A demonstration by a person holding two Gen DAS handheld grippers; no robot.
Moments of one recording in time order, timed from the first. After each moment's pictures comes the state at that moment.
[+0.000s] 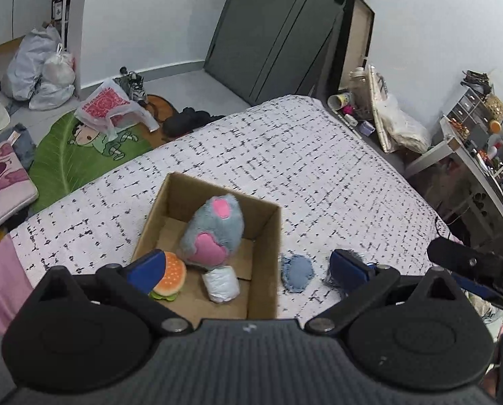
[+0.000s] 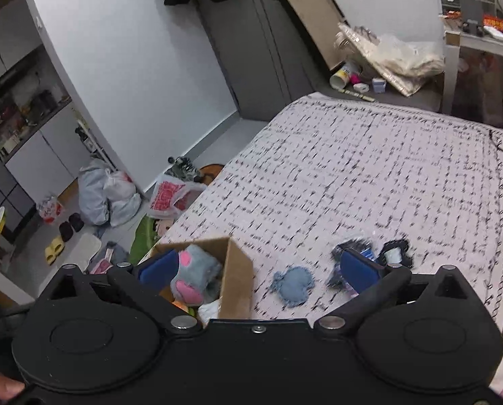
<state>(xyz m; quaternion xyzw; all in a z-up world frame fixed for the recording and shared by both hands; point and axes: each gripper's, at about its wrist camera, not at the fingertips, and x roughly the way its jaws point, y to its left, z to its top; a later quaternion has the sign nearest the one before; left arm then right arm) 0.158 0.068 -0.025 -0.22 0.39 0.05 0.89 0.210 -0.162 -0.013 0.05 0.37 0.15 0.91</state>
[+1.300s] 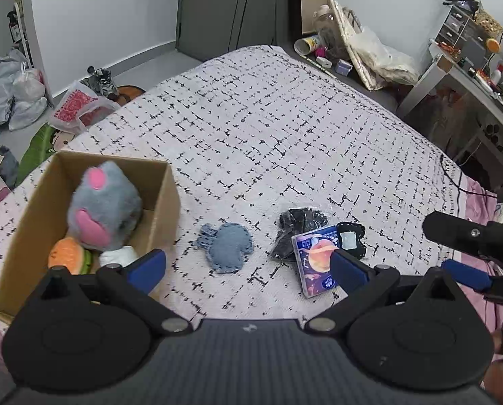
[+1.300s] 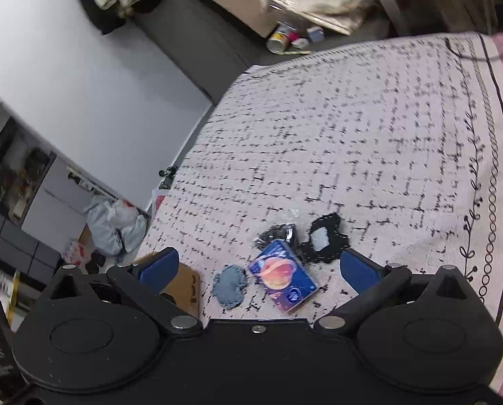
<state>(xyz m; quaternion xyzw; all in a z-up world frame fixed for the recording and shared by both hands) 0.229 -0.079 -0.073 -0.12 0.45 0.05 0.88 0.270 -0.315 -0.081 0.20 0.43 0.14 0.87</state>
